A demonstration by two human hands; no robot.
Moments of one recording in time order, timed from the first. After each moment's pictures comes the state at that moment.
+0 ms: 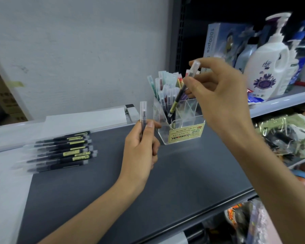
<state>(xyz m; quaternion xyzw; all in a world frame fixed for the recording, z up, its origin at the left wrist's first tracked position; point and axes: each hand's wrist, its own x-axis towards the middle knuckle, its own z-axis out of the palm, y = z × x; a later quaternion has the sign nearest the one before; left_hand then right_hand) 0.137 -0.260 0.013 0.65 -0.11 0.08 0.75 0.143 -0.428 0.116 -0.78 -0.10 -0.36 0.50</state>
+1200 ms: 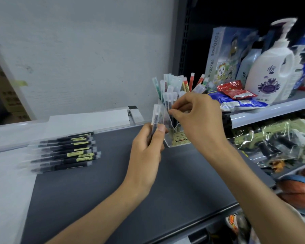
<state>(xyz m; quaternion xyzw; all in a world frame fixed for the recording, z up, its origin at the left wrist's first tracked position) 0.136 -0.264 0.014 0.66 -0.13 0.09 0.73 0.166 -0.402 0.081 -0.88 -0.02 -0.31 0.37</state>
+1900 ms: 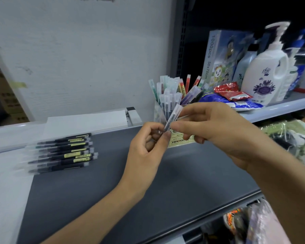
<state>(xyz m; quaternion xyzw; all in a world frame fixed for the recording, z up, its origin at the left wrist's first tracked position) 0.129 -0.264 0.018 0.67 -0.21 0.13 0.70 0.113 -0.433 0.111 -0.82 -0.08 -0.04 0.57</state>
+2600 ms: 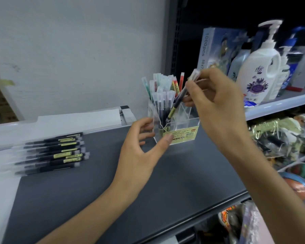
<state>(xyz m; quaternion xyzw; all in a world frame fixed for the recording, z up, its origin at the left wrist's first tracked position) 0.131 -0.265 0.013 0.74 -0.14 0.14 0.65 0.138 -0.438 0.107 -0.79 -0.10 -0.36 0.48</state>
